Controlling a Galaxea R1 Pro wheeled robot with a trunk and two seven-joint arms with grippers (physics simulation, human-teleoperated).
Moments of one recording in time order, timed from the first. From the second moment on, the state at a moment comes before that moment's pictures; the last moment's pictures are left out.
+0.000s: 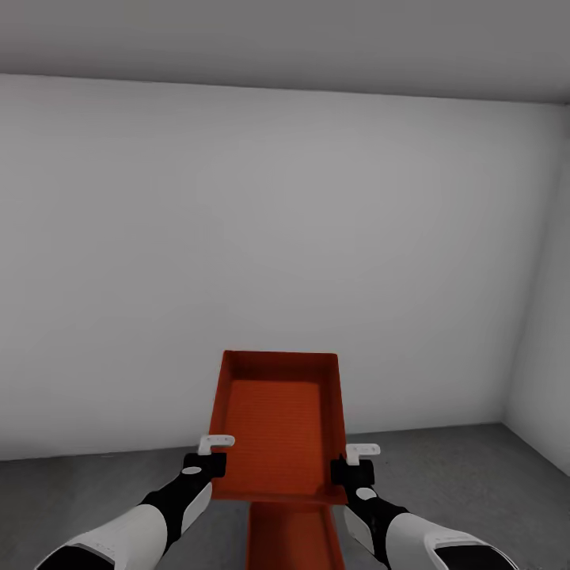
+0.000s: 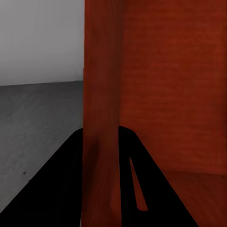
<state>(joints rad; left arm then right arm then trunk) -0.70 -0.08 -0.28 -0.18 0.24 -0.02 0.22 -0.72 0.16 0.00 0.01 0.08 -0.32 -0.24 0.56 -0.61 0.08</state>
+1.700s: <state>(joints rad) -0.70 -0.07 -0.28 -0.18 0.24 -0.02 0.22 -0.72 0.16 -0.01 0.01 0.09 -0.32 -0.24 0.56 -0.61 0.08</state>
